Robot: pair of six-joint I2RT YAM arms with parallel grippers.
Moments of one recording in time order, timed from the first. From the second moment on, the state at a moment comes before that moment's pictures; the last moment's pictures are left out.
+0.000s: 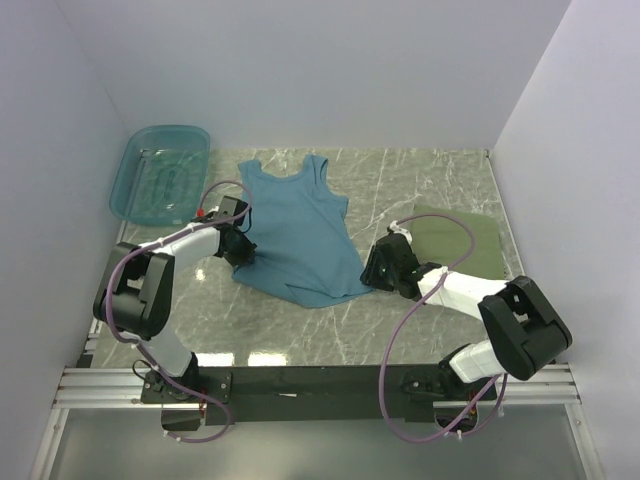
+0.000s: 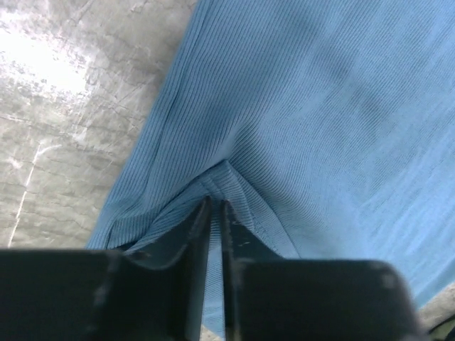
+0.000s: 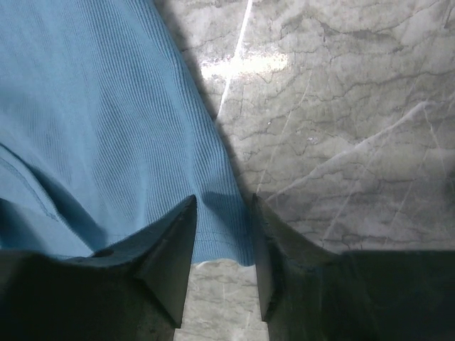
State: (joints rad) left arm -0.30 1.66 0.96 -0.45 -0.12 -1.02; right arm 0.54 1.42 0.57 -0.02 0.09 0.72
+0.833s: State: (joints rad) left arm -0.32 1.40 0.88 -0.51 -0.10 -1.07; right arm 0.54 1.46 0.59 0.00 0.06 0.72
